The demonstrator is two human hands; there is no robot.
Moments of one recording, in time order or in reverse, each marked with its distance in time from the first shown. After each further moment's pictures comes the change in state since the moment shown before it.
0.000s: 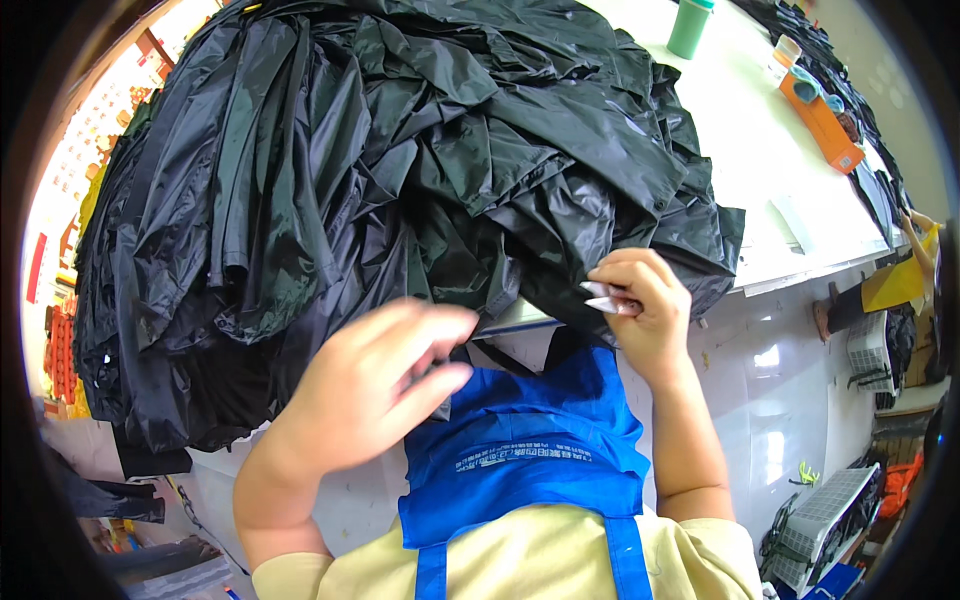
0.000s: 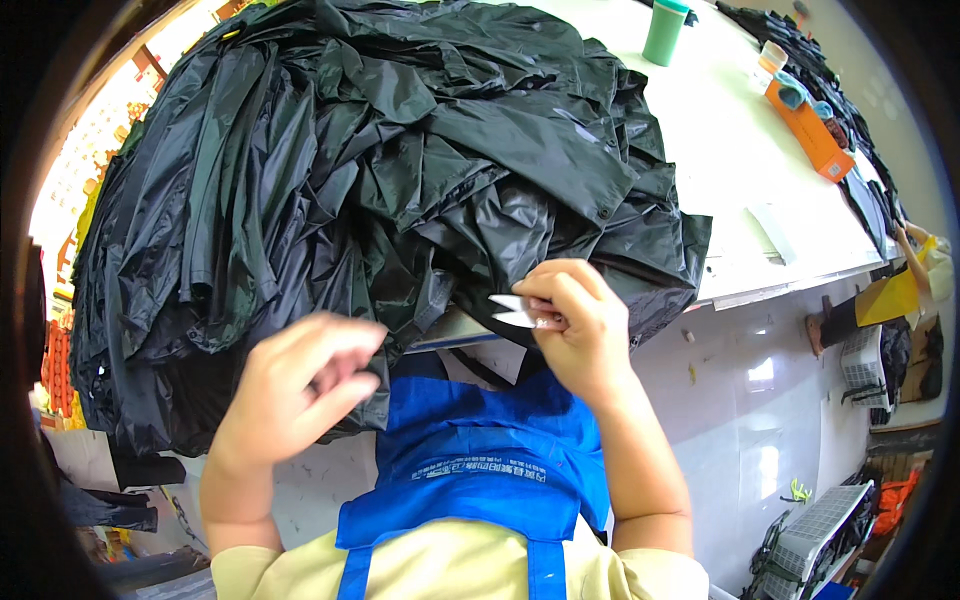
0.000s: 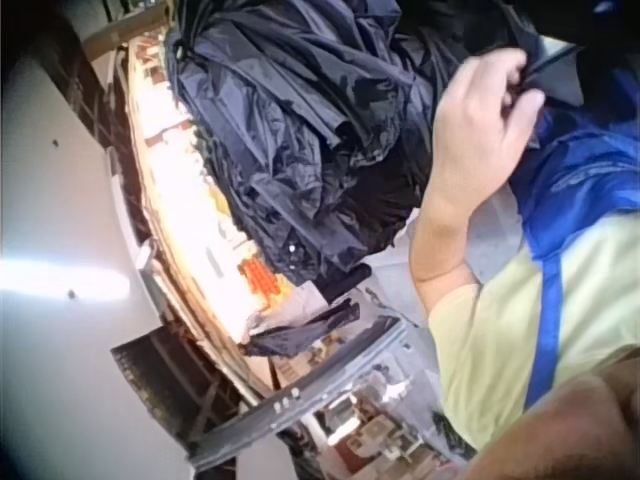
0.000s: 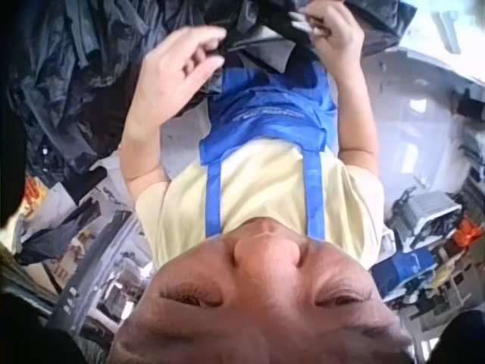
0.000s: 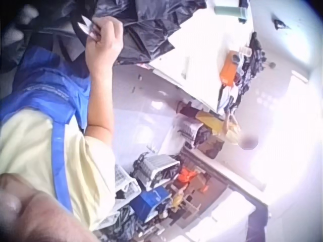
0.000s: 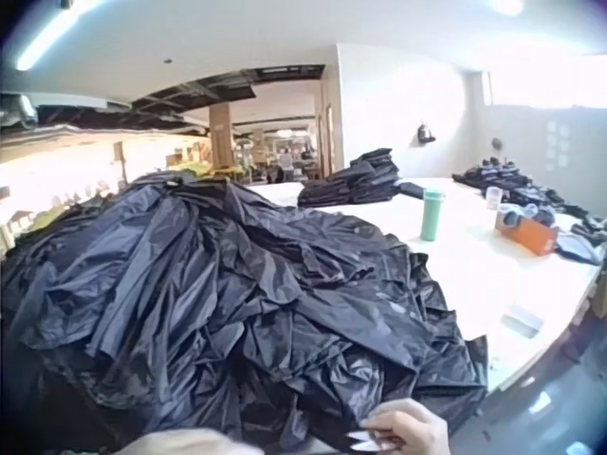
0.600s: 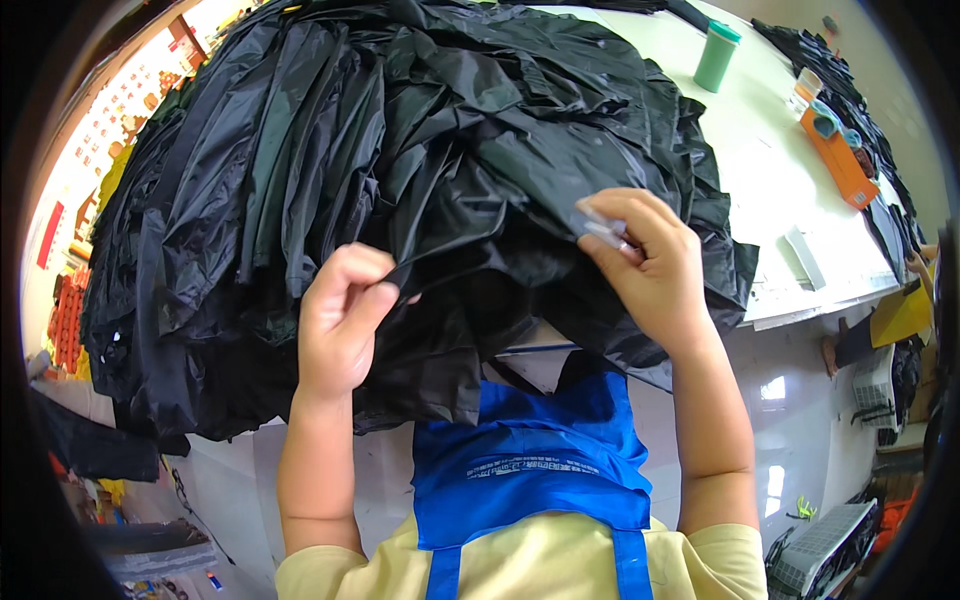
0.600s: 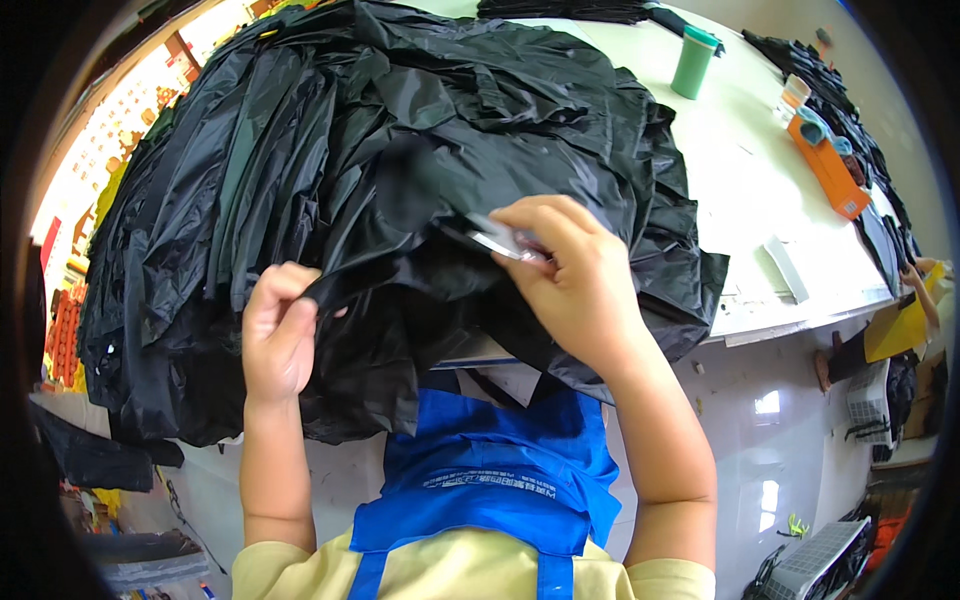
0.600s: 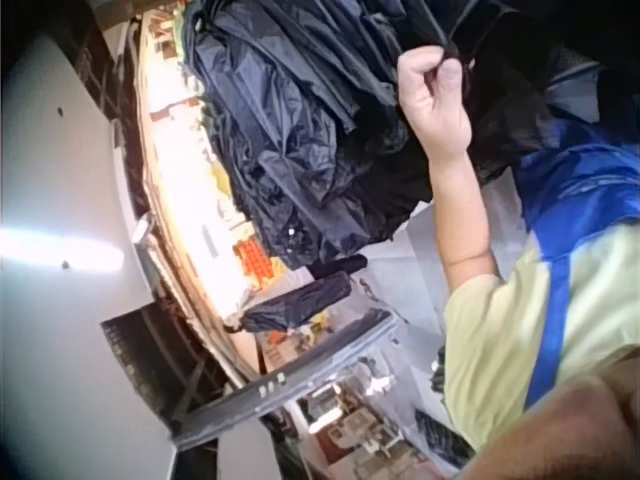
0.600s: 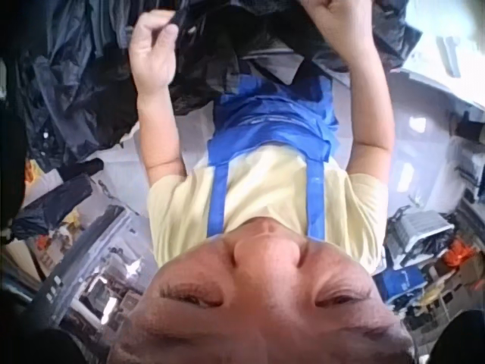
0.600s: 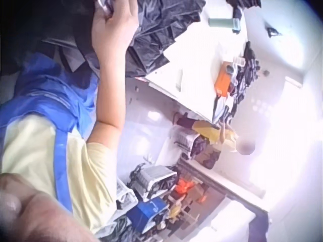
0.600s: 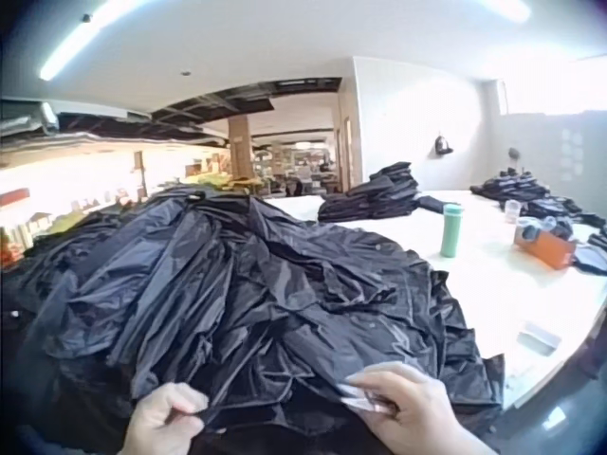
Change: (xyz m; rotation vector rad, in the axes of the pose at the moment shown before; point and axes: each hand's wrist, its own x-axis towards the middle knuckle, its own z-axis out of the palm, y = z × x) left_hand 0.003 -0.075 0.000 -0.634 0.467 0.123; right_hand 0.079 -0.029 0.001 0.063 -0.073 -0.096
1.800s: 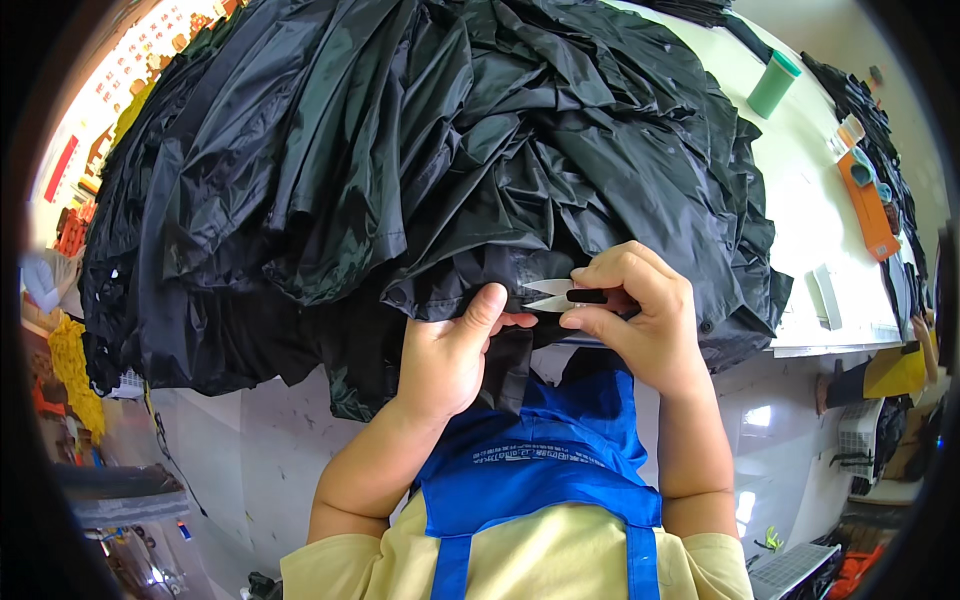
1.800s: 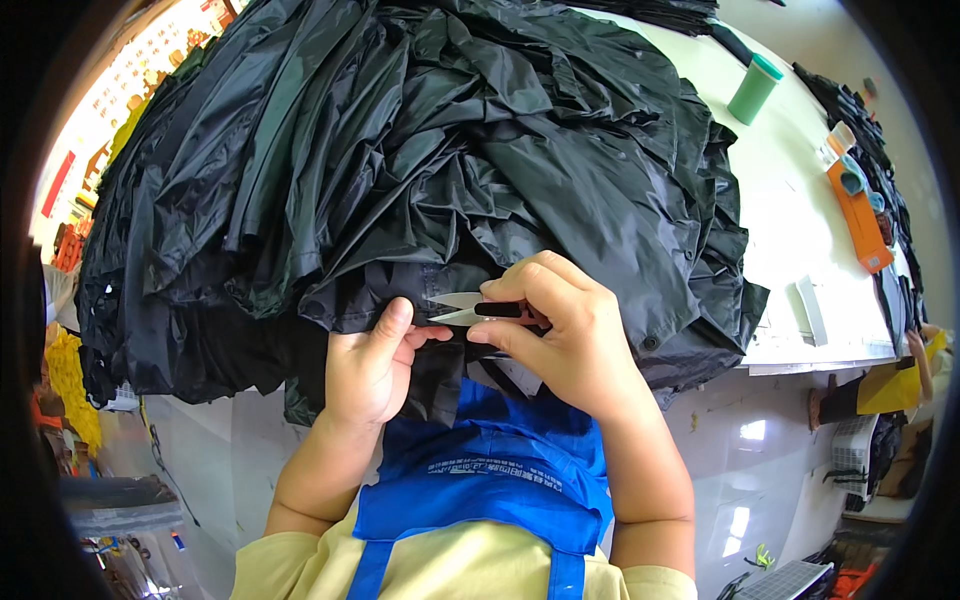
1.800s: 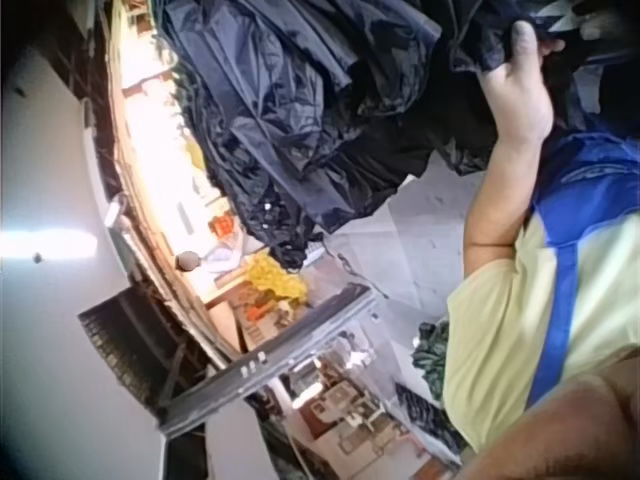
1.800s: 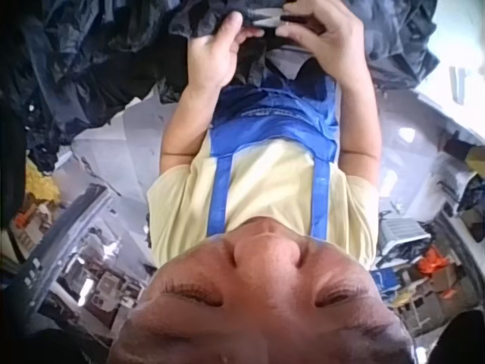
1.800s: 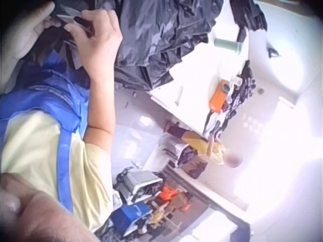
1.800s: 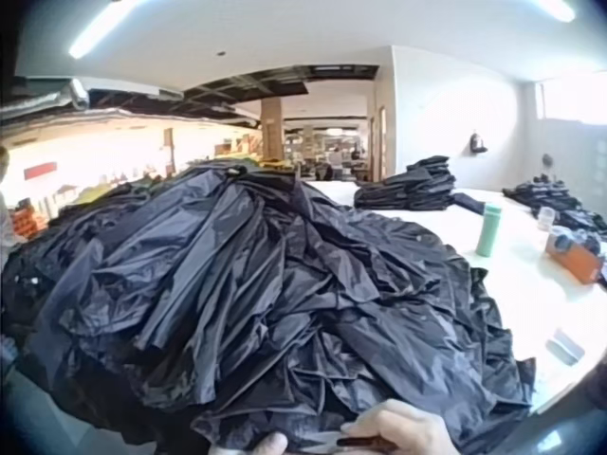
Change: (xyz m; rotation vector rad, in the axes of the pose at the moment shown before) left_hand -0.037 -0.016 0.055 -0.474 0.296 -0.270; right_hand -0.016 -0.024 0.042 0.228 -0.276 0.087
